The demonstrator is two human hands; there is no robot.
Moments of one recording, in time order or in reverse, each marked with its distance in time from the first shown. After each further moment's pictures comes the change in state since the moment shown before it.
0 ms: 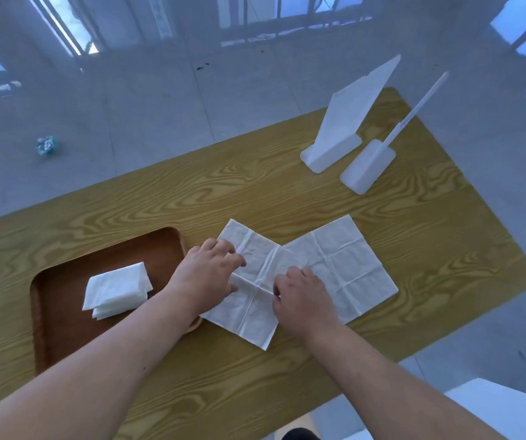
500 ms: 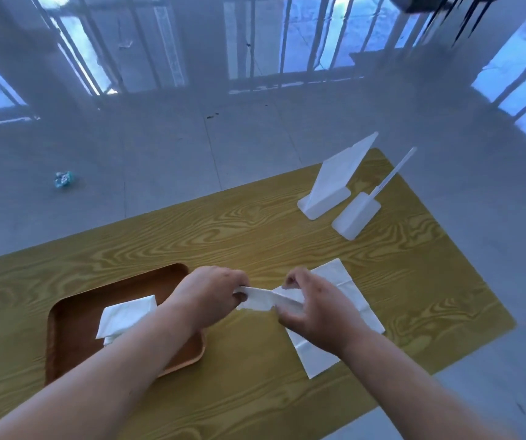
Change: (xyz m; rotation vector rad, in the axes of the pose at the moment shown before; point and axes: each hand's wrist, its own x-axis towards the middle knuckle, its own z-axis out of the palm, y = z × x) left_hand -0.017 0.015 -0.086 -0.182 0.057 -0.028; right_hand -0.018 -0.005 -0.127 0.293 0.052 -0.066
